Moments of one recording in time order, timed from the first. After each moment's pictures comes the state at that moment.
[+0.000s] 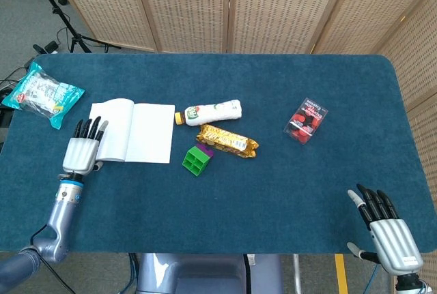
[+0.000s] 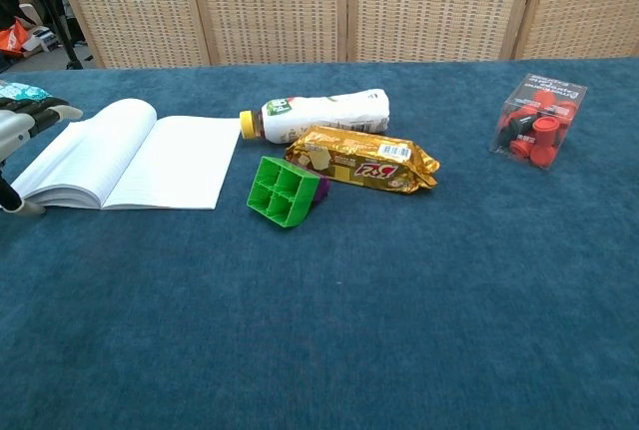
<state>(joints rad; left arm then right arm) -0.50 -1.68 -0.17 -0.92 1.30 1.12 0.24 -0.01 -0.99 -0.08 -1.86 -1.72 1.49 -0.11</state>
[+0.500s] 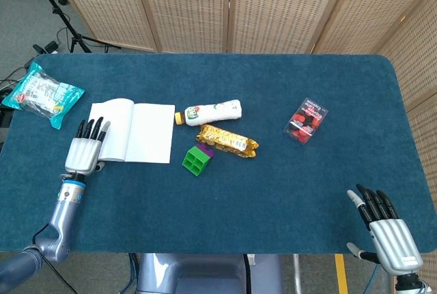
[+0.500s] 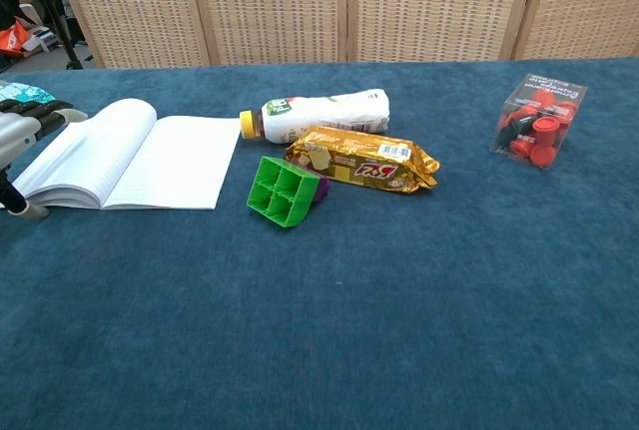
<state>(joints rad) -0.51 -1.70 -0.16 -0.90 1.30 1.12 0.26 -0.01 -0.99 -0.08 -1.86 -1.72 1.50 -0.11</state>
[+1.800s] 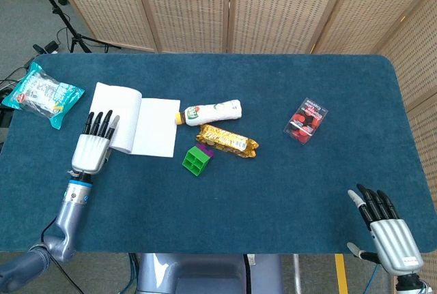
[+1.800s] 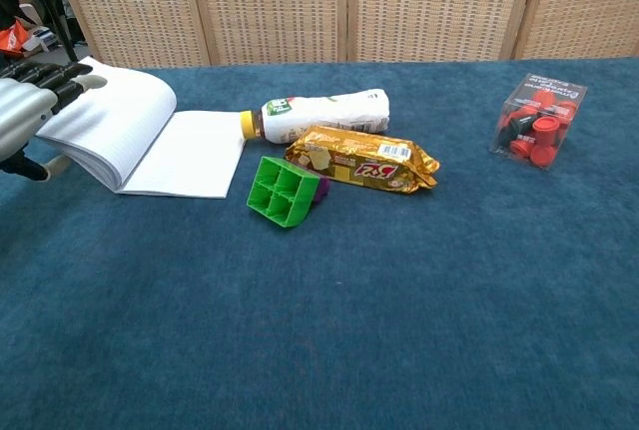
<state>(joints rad) -0.53 -1.75 -0.14 -0.84 1.41 1.29 0.27 -0.01 -0.99 -0.08 -1.85 -1.72 1.50 -0.11</state>
